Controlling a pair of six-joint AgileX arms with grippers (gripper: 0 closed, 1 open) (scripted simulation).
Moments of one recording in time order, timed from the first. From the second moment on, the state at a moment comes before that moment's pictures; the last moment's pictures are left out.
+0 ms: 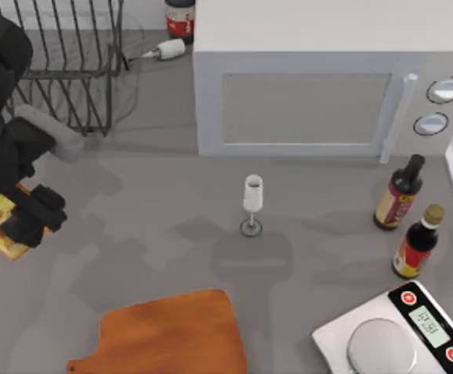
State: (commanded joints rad) left arm -0.18 1.70 1.24 -1.16 -0.01 0.49; right arm 0.00 0.00 0.00 0.00 0.00 0.00
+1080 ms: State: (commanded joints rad) left arm -0.79 1.65 1.07 -1.13 -0.01 -1.69; right arm 0.00 0.00 0.00 0.00 0.00 0.00
